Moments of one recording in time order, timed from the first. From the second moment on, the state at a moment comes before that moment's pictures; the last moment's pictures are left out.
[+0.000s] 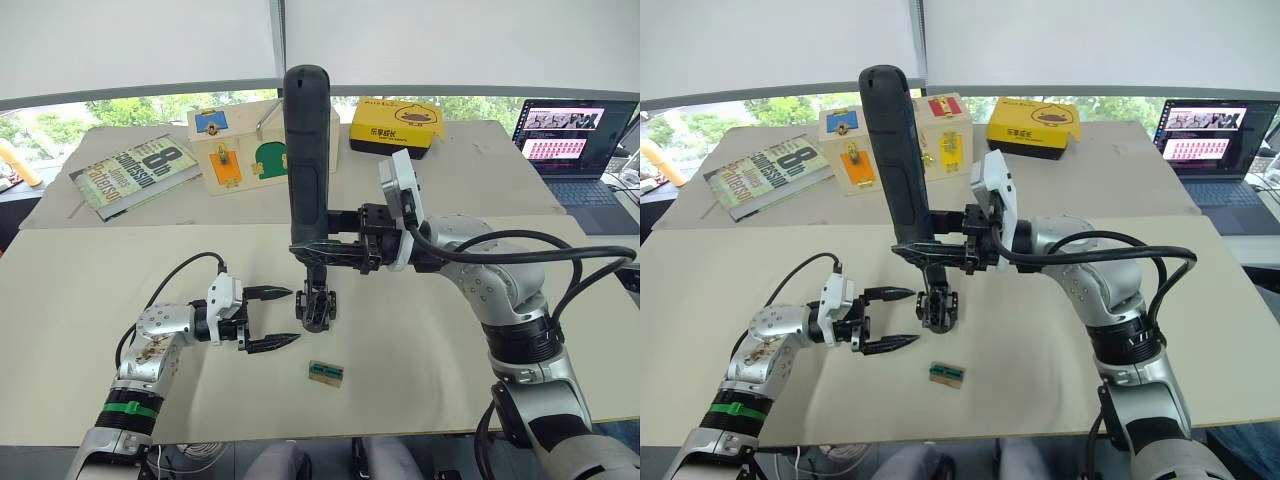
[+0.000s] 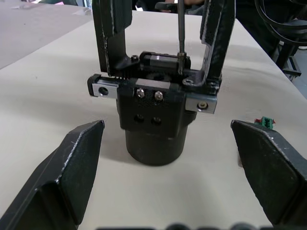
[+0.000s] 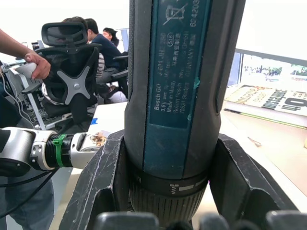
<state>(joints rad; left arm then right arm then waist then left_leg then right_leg) -0.30 0.52 -0.05 0.19 -0.39 -0.02 -1.31 -0.77 -0.42 0.14 -0.19 0.71 0.66 0.95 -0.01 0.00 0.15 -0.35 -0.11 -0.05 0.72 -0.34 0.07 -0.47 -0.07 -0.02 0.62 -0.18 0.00</state>
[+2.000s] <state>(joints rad) -0.26 0.52 -0.07 0.05 -0.39 0.07 -1.25 -0.75 -0.40 0.15 -0.22 0.66 0.67 0.95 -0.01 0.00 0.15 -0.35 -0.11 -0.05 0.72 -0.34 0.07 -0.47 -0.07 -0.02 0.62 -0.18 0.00</state>
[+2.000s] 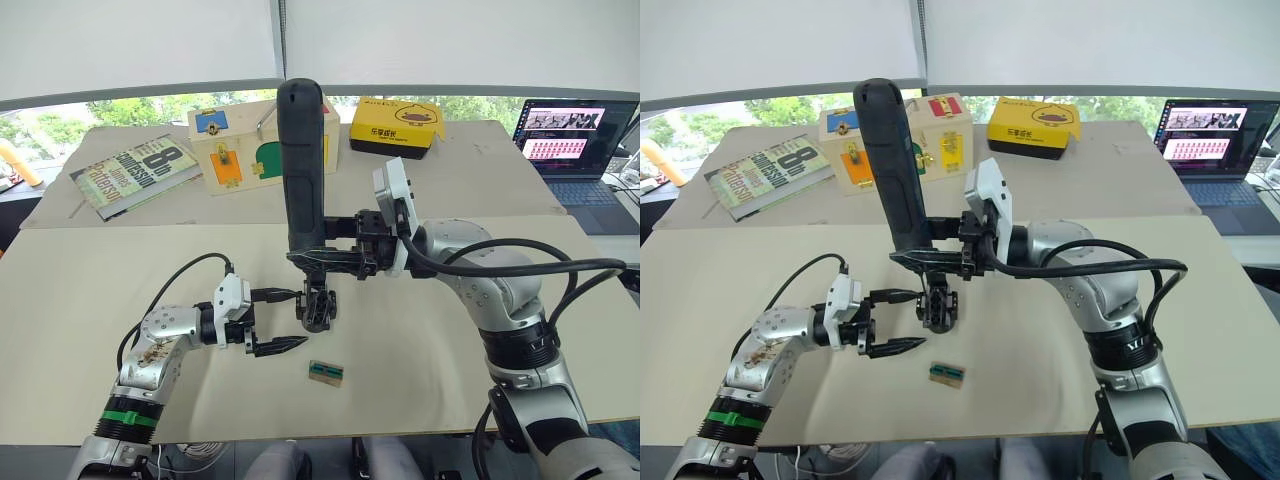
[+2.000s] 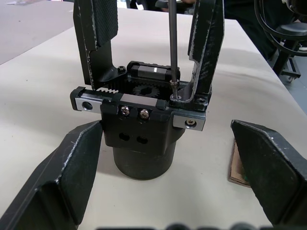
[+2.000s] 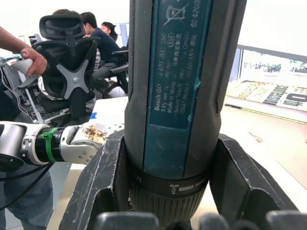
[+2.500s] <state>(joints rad) -0.26 0.52 -0.08 0.06 -0.38 0.07 -1.23 -0.73 -0.39 0.15 -0.23 0.65 0.67 0.96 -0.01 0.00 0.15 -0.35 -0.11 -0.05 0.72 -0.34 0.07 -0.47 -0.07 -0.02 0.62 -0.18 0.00</state>
